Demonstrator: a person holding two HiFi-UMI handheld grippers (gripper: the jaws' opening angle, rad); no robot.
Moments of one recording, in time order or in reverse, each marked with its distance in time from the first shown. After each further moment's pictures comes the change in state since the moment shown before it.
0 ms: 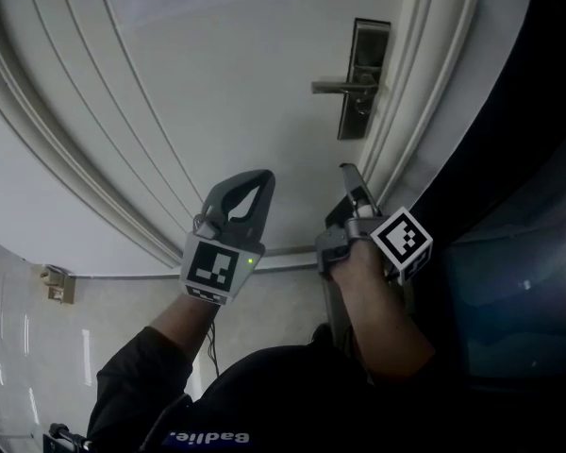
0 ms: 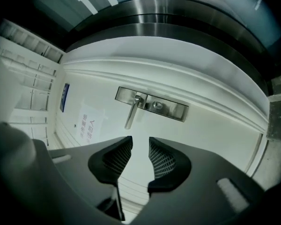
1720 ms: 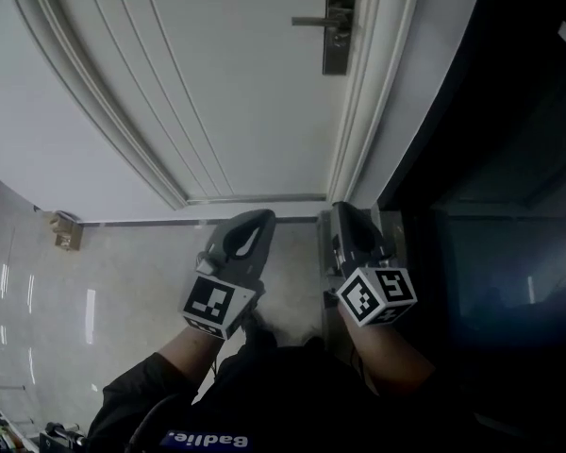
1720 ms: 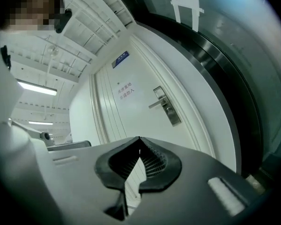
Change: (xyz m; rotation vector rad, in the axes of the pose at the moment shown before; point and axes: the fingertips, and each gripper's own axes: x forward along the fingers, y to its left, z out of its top) left arm -0.168 -0.214 0.010 -0.230 0.100 0.017; right arm -0.269 0.008 -0.047 -0.802 0.162 0.089
